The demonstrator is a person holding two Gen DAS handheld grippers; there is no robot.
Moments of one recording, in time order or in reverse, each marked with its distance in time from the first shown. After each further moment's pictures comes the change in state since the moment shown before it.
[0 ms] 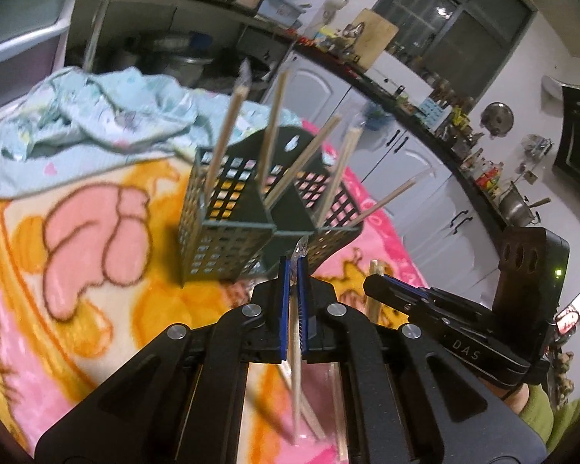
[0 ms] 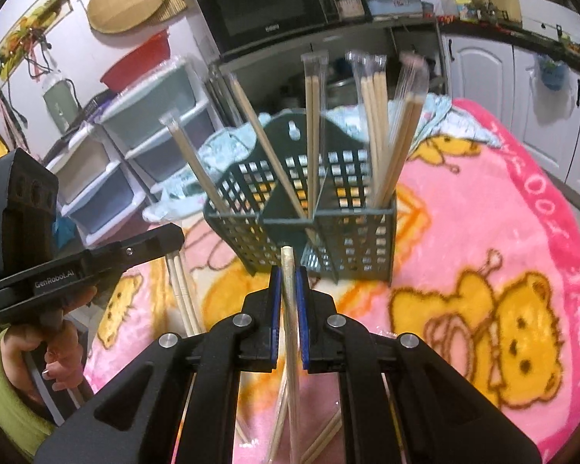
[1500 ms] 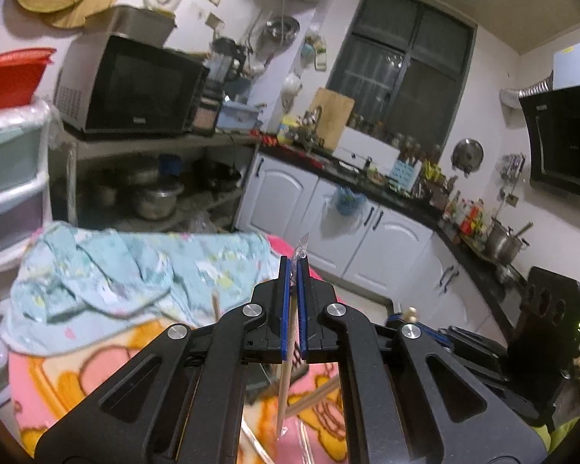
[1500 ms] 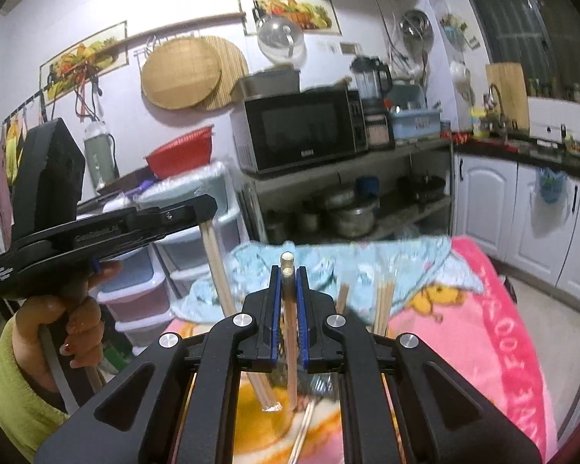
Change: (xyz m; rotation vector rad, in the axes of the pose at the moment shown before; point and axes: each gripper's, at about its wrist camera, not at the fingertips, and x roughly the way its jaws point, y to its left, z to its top) left arm -0.077 -0.077 0.103 0.186 -0.333 -0.003; right arm -0.106 0.049 0.080 -0.164 -0.375 0.006
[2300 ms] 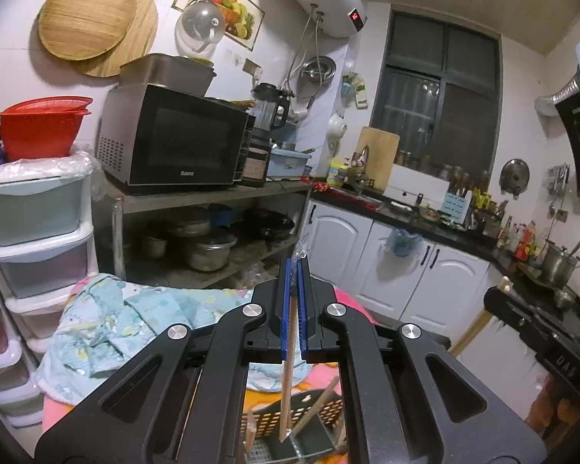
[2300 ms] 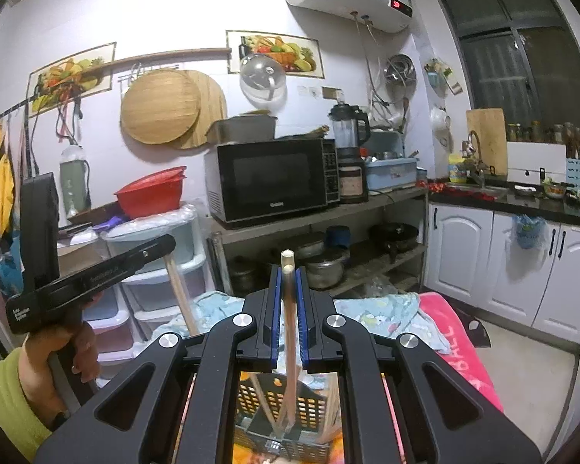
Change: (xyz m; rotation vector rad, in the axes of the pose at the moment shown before) left arm 0.027 0.022 0.024 0.060 -0.154 0.210; right arm 0.014 -0.030 0.041 -0.040 -0.135 -0.115
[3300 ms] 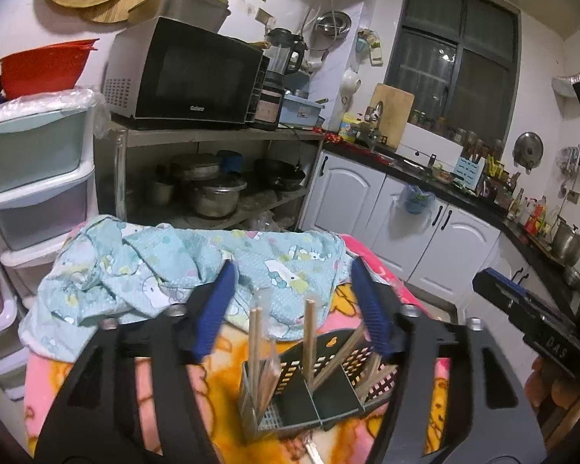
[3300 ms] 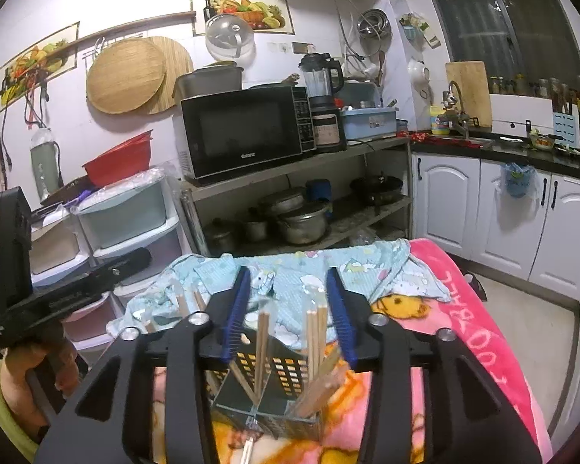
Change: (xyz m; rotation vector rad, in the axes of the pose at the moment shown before) left arm 0.029 0.022 -0.062 -0.044 0.156 0.019; right arm 0.043 -0.024 -0.060 0.079 0.133 -0.065
